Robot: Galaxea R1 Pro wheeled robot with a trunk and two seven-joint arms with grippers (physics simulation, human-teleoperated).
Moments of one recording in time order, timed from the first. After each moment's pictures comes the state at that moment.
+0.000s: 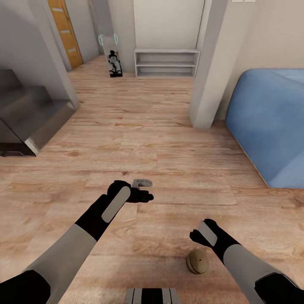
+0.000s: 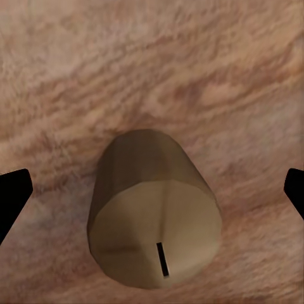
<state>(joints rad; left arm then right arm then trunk) -0.88 -0.05 -0.52 -1.07 0.83 0.95 0.43 -0.80 -0.03 0.34 -0.40 -0.84 0.58 -0.53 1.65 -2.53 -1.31</state>
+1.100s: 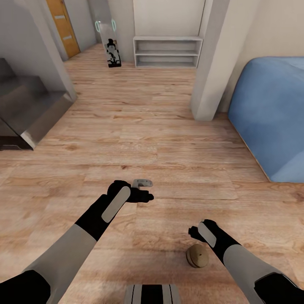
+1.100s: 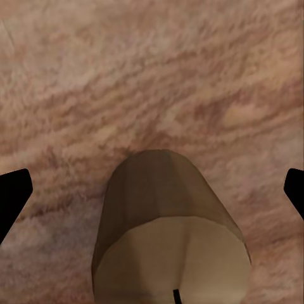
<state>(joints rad) -0.88 -0.05 -0.52 -1.07 0.83 0.95 0.43 -0.80 -0.03 0.35 -0.39 -0.75 0.50 -0.42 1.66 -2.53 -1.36</state>
